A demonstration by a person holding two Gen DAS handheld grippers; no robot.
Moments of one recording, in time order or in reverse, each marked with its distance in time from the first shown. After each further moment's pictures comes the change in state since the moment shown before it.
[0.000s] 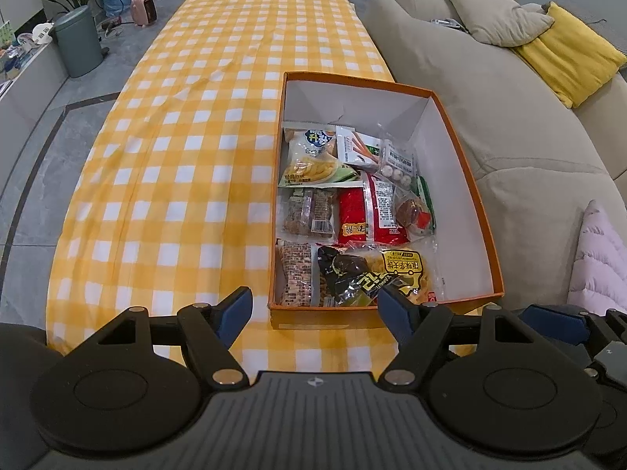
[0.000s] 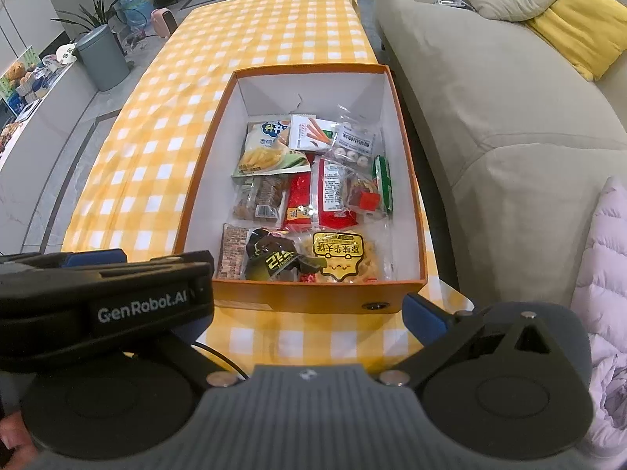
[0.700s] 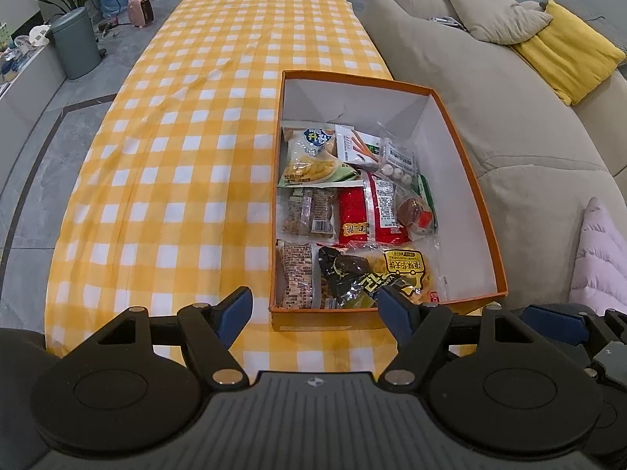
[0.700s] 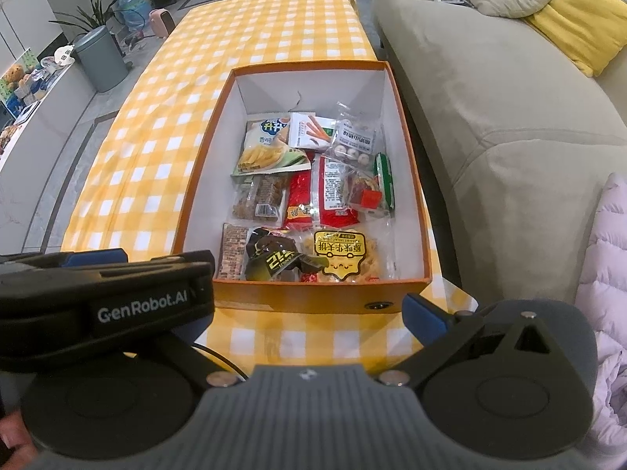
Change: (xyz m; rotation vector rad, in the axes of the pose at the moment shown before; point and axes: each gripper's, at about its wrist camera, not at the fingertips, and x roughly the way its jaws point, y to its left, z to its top) left arm 0.005 0.002 0.000 0.007 -0.001 -0.002; right arm 0.006 0.001 0.000 0.010 0.002 0.001
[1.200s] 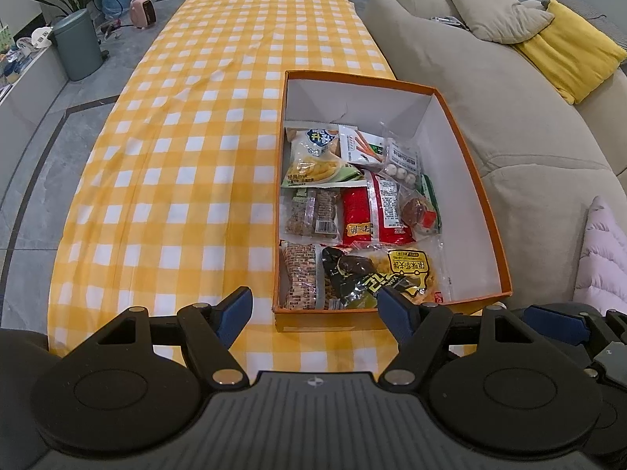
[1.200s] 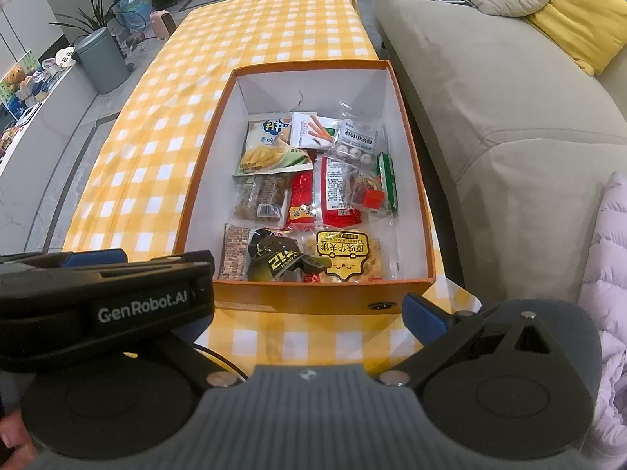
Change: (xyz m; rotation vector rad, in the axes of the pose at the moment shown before) left arm 0.000 0.001 0.000 0.005 -0.002 0.009; right arm 0.002 0.000 -0.001 0.006 -0.002 0.007
